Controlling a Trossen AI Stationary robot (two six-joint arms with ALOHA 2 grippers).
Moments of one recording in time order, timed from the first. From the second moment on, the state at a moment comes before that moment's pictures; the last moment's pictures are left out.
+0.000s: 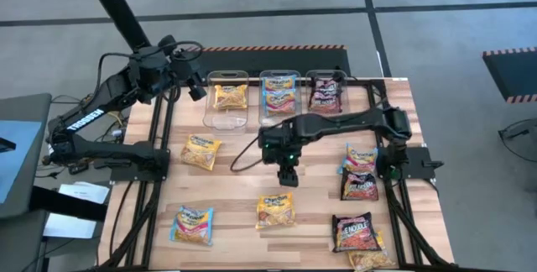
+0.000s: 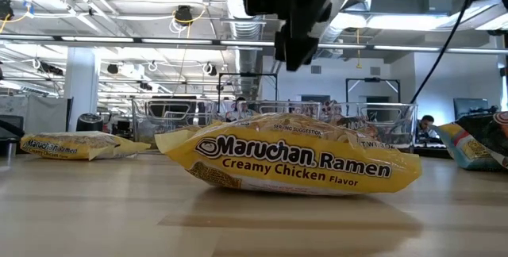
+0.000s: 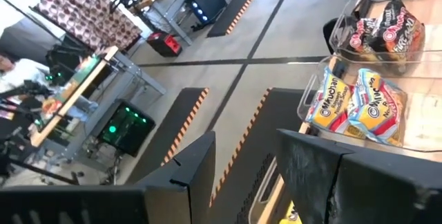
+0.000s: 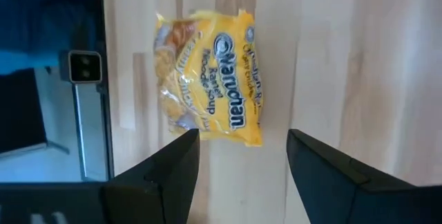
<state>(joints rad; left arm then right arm) 0.48 1.01 1.32 -0.57 -0.45 0.51 0.01 1.96 1.69 -1.01 -0.47 0.11</state>
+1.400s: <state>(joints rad) 0.48 1.01 1.32 -0.71 -0.40 0.46 0.13 2.18 1.69 -0.91 -0.39 0.24</state>
